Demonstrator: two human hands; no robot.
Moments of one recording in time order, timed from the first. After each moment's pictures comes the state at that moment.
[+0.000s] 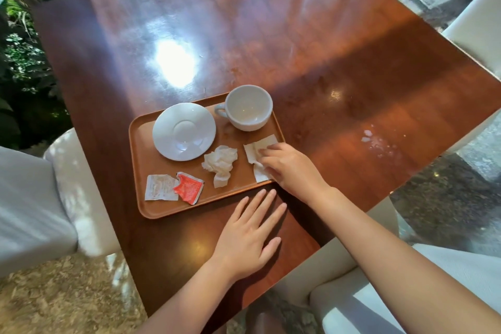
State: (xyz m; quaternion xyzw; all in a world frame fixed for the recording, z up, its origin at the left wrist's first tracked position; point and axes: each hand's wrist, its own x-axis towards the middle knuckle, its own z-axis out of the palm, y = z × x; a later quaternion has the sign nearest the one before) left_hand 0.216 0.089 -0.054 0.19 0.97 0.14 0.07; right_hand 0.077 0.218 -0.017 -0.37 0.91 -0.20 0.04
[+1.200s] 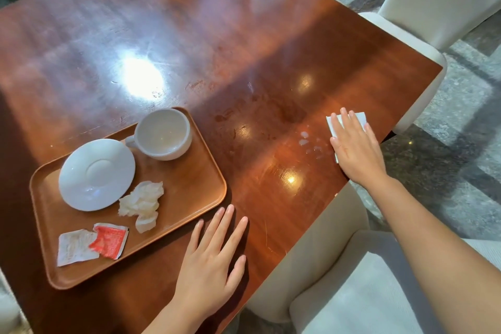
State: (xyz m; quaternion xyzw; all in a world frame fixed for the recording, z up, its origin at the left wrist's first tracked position) left_hand 0.193 0.136 -0.049 0.16 0.97 0.13 0.11; right_hand 0.024 0.449 -0.053 -0.01 1.00 -0.07 0.06
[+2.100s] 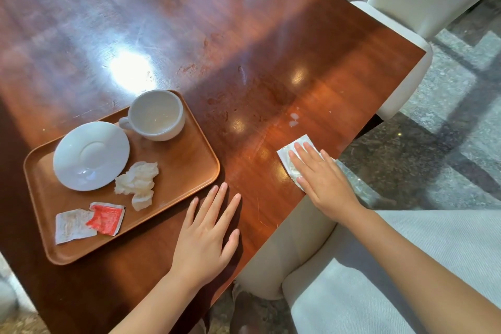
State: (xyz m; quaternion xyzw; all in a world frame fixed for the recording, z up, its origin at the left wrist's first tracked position) left_hand 0.195 0.137 -0.050 0.16 0.98 0.12 0.08; right_hand 0.121 0.407 -0.053 -0.18 0.98 -0.10 0.07
